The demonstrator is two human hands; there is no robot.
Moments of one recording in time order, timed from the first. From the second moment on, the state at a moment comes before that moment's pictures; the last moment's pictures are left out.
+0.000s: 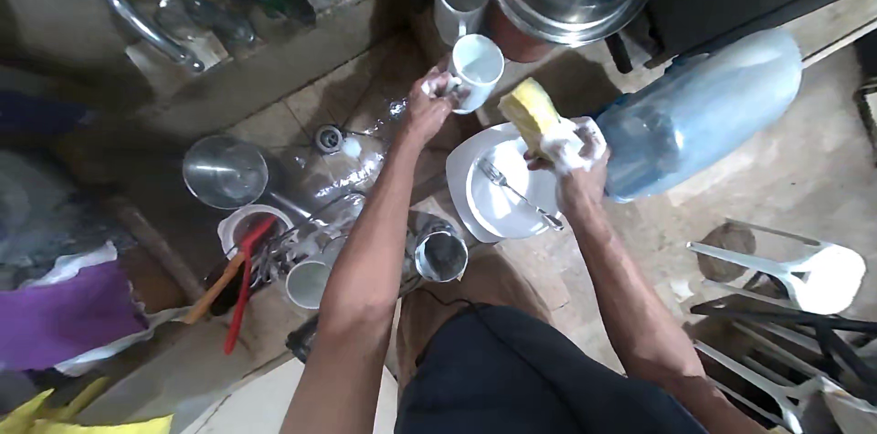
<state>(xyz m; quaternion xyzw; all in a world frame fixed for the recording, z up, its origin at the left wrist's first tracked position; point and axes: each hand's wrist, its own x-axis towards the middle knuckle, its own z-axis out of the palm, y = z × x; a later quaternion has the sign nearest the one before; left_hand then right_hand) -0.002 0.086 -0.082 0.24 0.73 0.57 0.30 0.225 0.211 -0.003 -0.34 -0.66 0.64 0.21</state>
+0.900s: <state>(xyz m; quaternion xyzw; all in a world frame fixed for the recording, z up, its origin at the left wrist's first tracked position) -0.044 0.015 0.027 0.21 0.82 0.20 0.49 0.101 0.172 -0.021 0.25 -0.93 0.27 0.00</state>
